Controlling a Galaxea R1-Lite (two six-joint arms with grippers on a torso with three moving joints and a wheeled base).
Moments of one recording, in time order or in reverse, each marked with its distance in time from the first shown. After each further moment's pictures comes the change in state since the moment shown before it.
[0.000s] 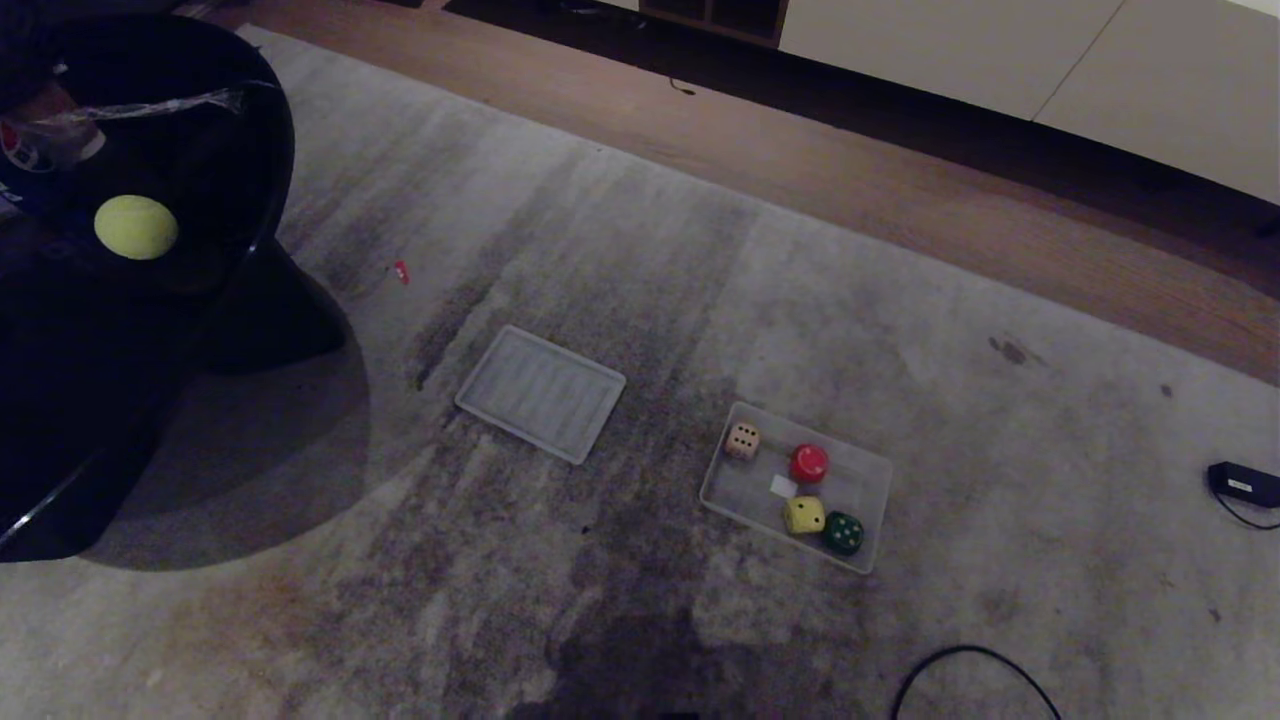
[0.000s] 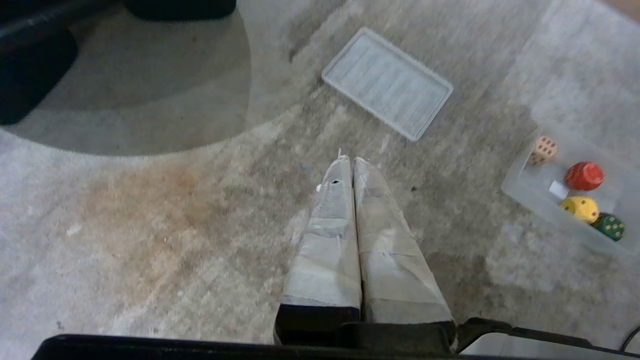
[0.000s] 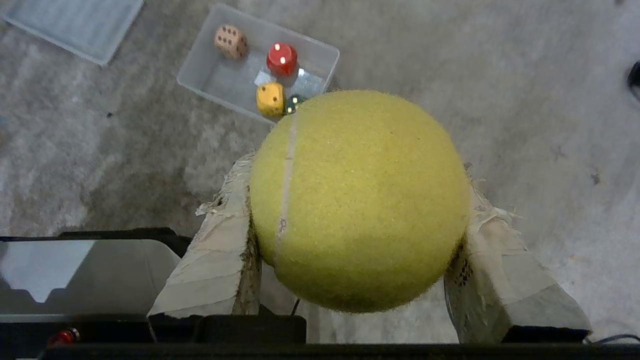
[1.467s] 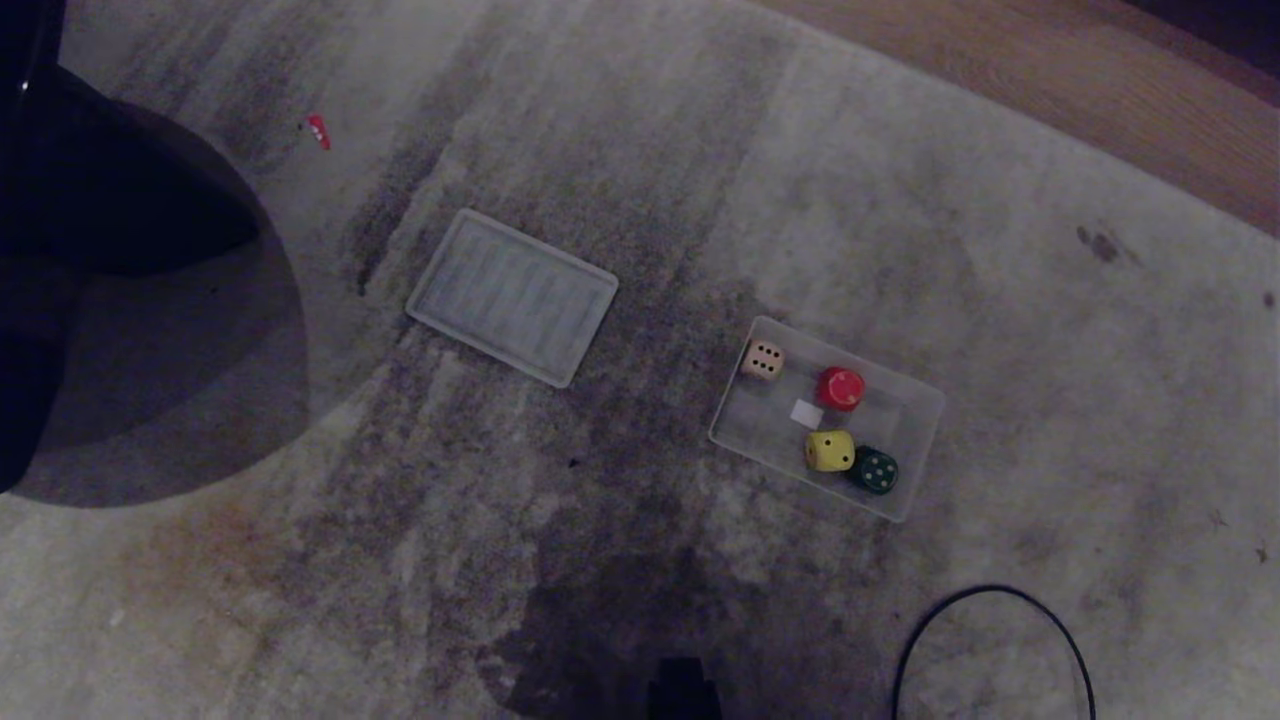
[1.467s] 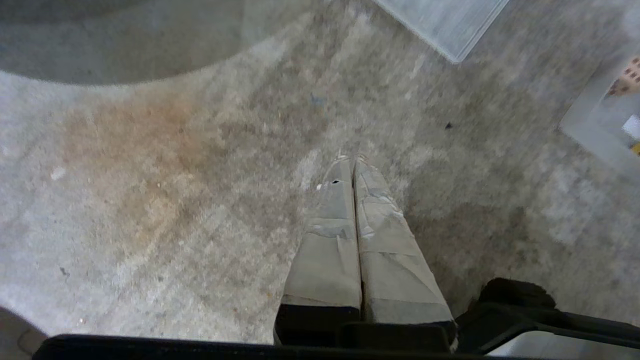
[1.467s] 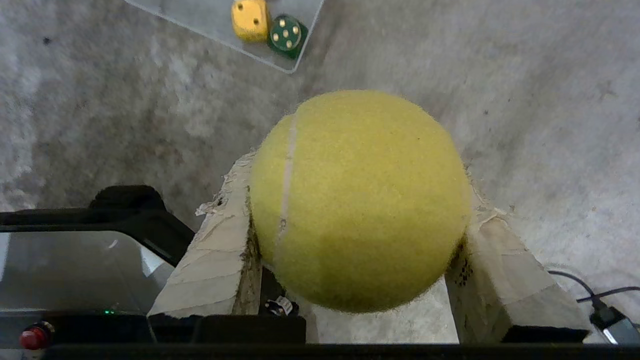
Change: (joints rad) left arm 0.000 0.000 0.000 0.000 0.000 0.000; right arm 0.000 0.001 0.000 0.000 0.000 0.000
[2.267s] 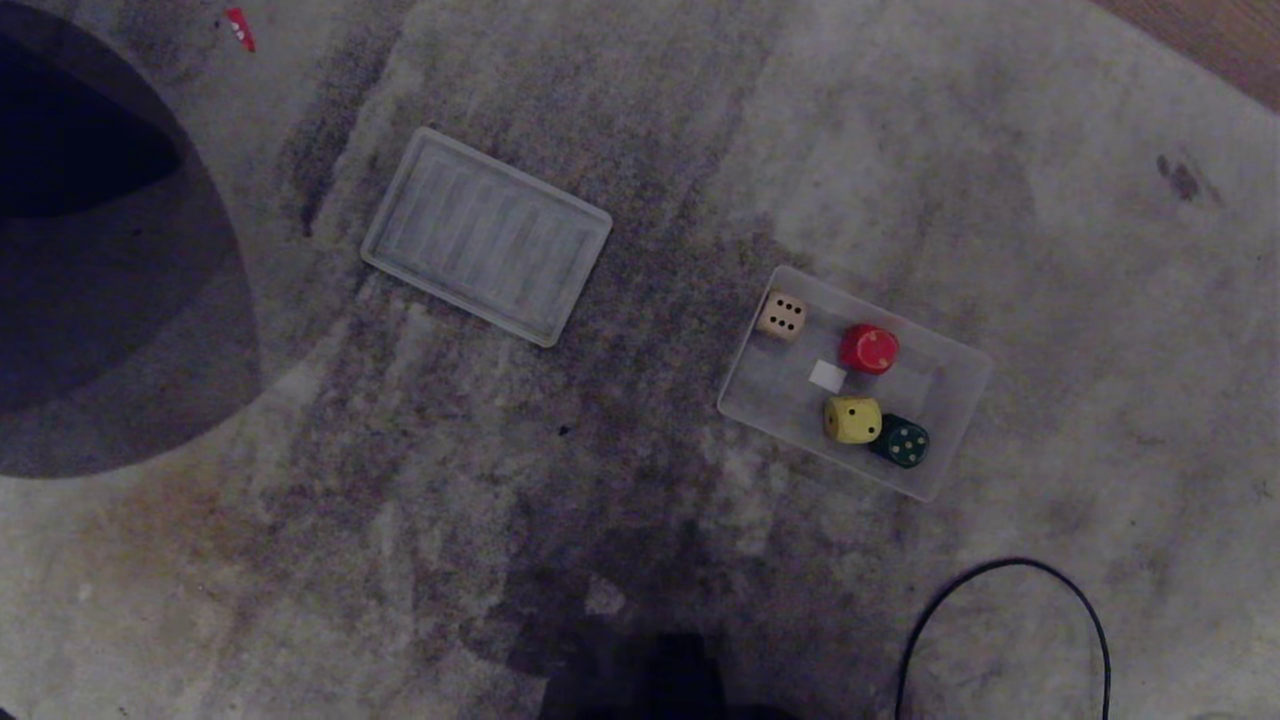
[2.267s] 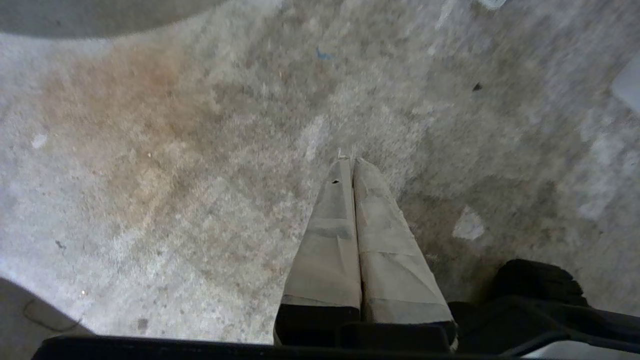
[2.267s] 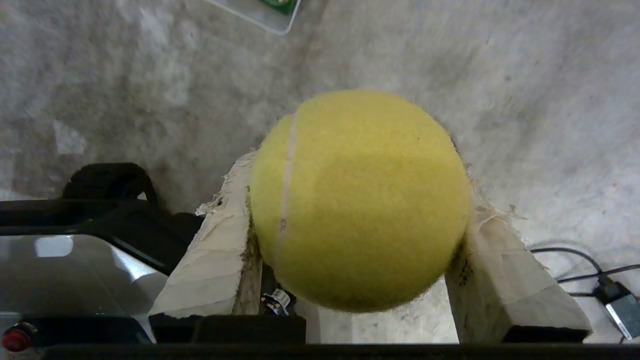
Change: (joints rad) left arm 0.000 0.000 0.000 0.000 0.000 0.000; right arm 0.000 0.000 0.000 0.000 0.003 0.000
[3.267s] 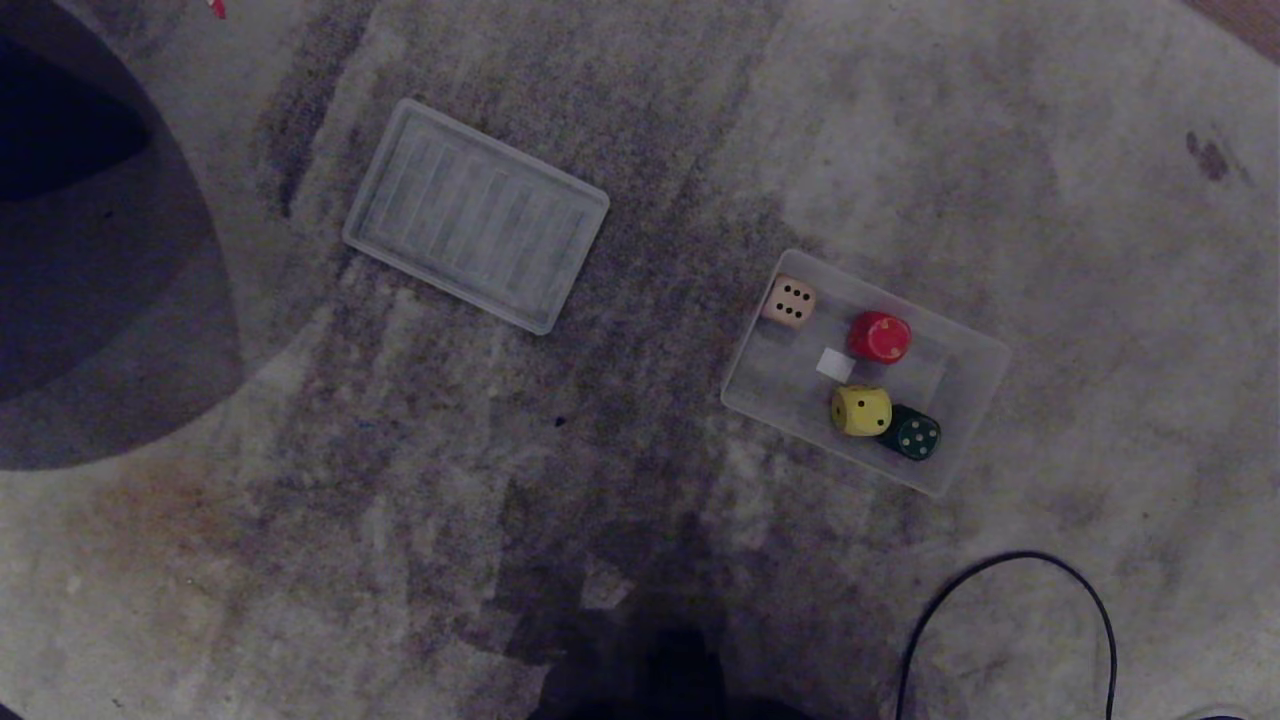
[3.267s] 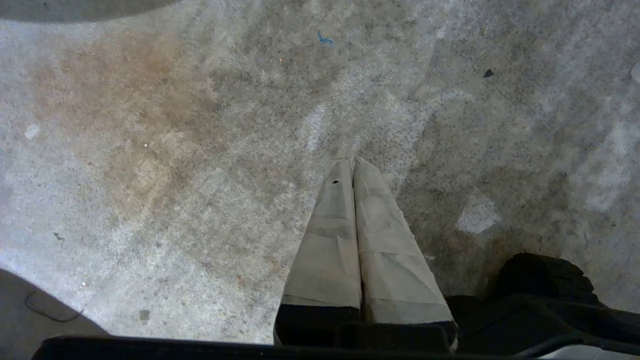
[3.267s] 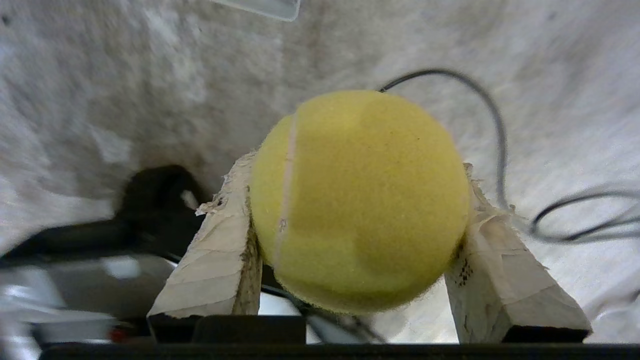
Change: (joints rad) left arm 0.000 0.000 0.000 0.000 -0.001 0.002; right arm 0.002 0.281 -0.170 -0.035 0.023 0.173
